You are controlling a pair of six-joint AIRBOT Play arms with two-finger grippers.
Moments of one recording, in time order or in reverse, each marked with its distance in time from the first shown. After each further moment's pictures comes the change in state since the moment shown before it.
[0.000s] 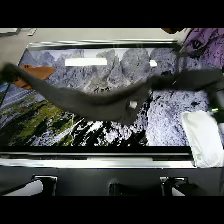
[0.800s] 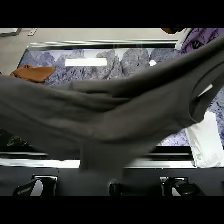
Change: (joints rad) left arm 0.000 0.658 0.060 0.264 -0.215 -0.142; right arm 0.000 0.303 0.367 -0.461 -0.152 0.316
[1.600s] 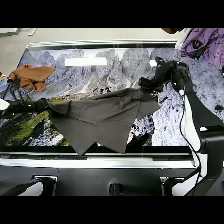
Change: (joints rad) left arm -0.179 -0.599 -0.586 -0.081 0.222 0.097; right arm -0.003 -0.973 -0.001 0.323 -0.033 -0.038
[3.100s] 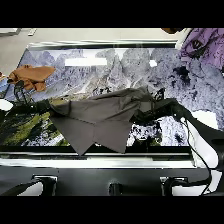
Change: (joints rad) left arm -0.008 -0.014 -0.016 0.003 0.019 0.005; right arm -0.031 0.200 -0.780 0.523 0.122 -0.398
